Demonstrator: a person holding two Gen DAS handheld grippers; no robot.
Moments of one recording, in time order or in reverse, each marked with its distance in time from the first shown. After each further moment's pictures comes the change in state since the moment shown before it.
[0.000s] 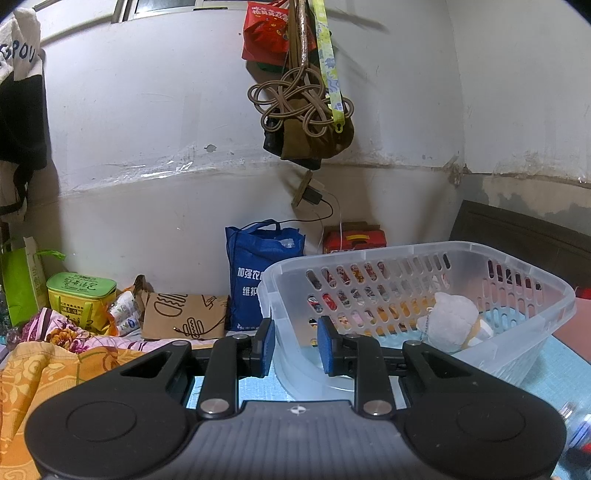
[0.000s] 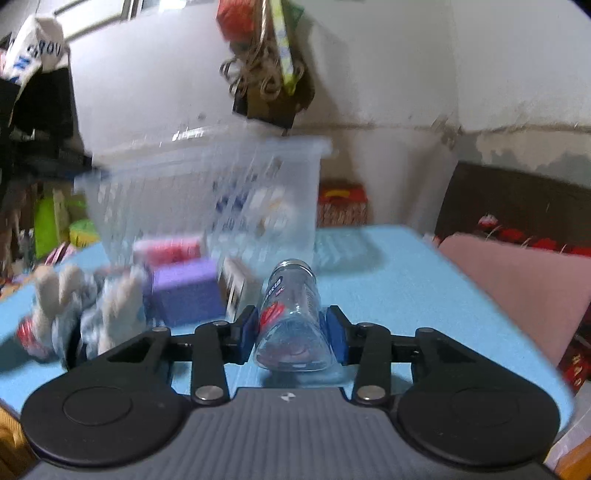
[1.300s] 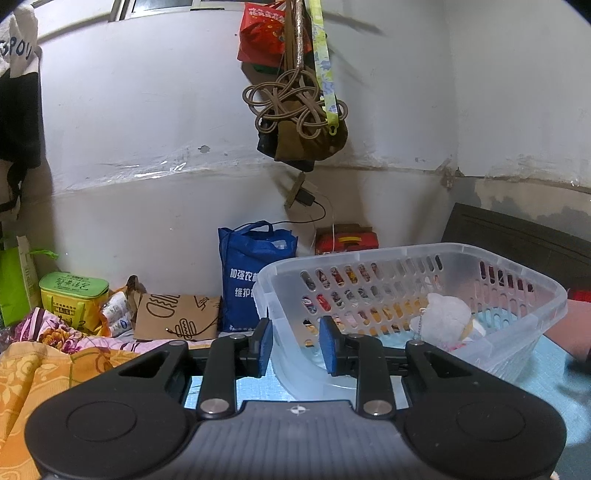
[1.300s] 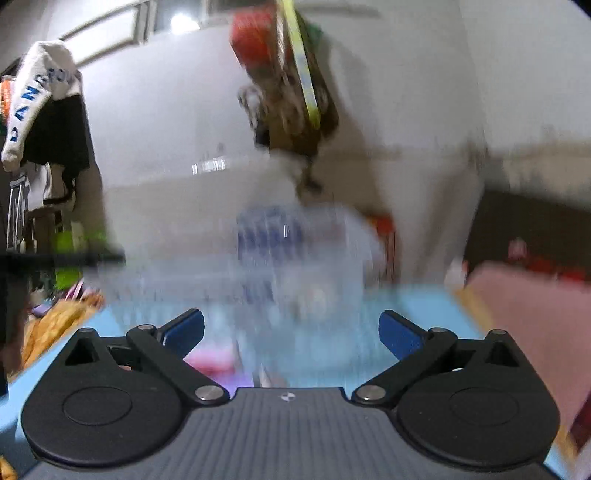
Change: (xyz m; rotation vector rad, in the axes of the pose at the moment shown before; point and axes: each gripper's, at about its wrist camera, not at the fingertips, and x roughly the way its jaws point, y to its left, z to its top) left arm 0.000 0.004 -0.006 -0.009 -0.011 -0.032; right arm 0.026 0.014 0.052 0.054 0.022 0.095
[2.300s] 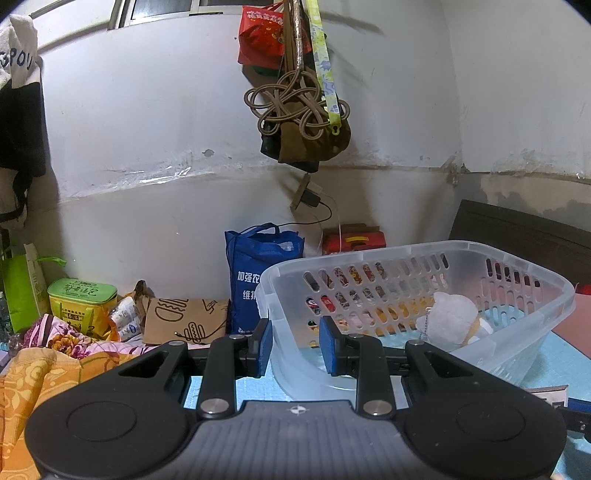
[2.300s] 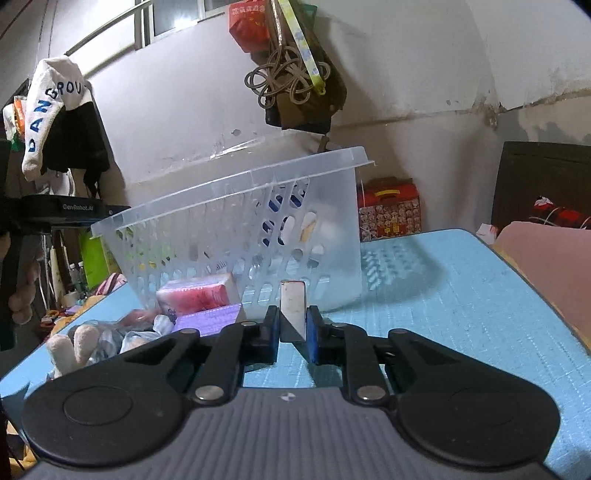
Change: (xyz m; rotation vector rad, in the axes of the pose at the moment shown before) left arm 0.001 -0.007 -0.001 0.026 -0.006 0.033; right arm 0.007 -0.031 -0.030 0.057 -0.004 0.134
